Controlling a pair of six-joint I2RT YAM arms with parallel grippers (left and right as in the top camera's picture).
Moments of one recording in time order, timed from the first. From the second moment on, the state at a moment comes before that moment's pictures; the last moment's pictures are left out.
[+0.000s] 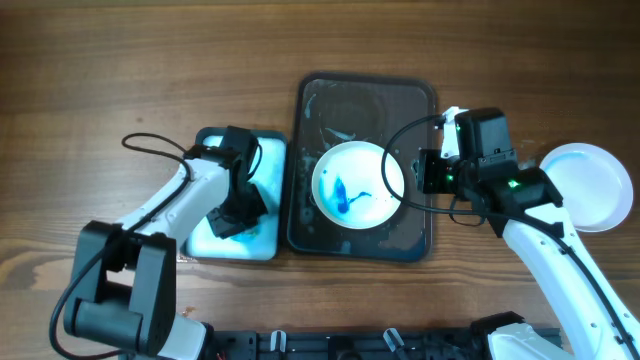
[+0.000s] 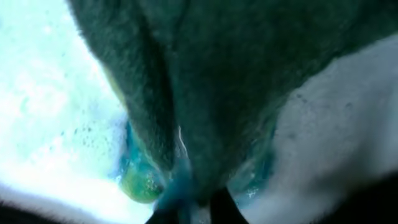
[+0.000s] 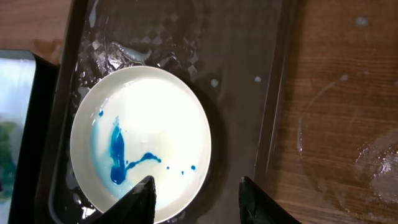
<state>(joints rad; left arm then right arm) -0.27 1.67 0.92 -0.91 0.05 -0.71 0.25 1.25 0.92 -0.67 -0.12 0.26</state>
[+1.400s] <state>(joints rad) -0.21 1.60 0.90 -0.87 -0.01 -0.60 0.17 1.55 0.92 -0.60 -0.18 0.17</state>
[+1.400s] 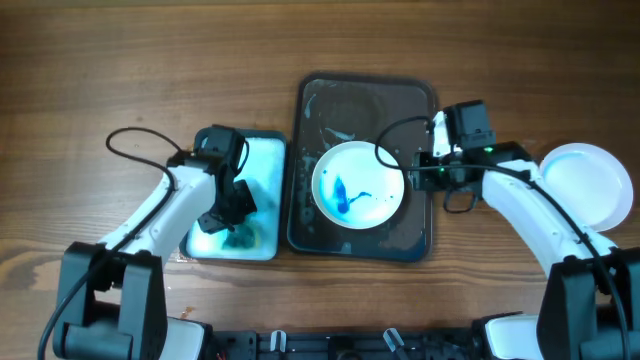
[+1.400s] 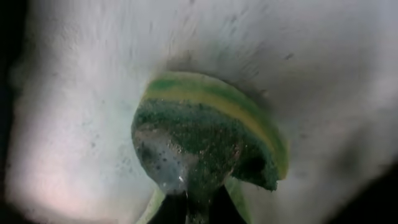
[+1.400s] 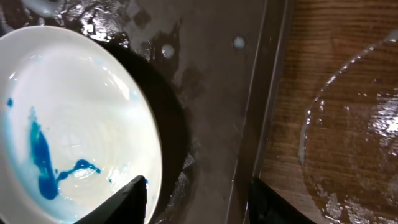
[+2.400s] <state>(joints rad) -0.62 2.12 1.48 -0.71 0.29 -0.63 0.20 1.74 0.86 -0.39 -0.30 0.31</state>
